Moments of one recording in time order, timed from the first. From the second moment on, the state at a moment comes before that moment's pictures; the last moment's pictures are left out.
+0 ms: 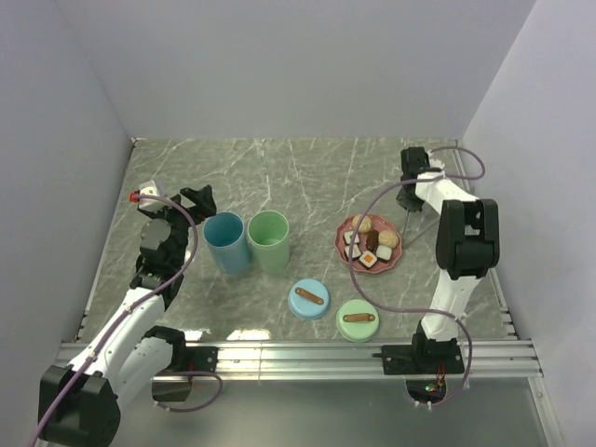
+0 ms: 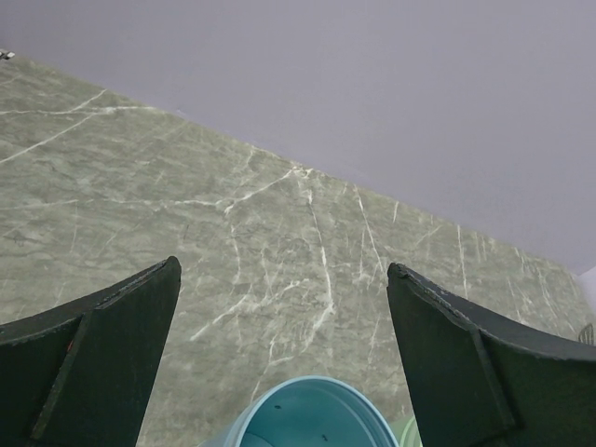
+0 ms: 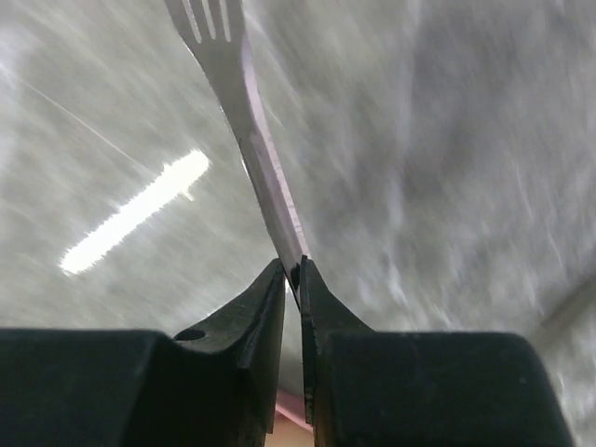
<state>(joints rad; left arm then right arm) -0.22 0.84 0.44 0.47 -0.25 -0.44 0.02 1.91 1.31 -0.51 0.36 0.57</state>
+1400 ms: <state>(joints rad) -0.22 0.85 0.43 0.49 -0.25 -0.45 0.03 2.45 2.27 -0.65 0.06 0.38</state>
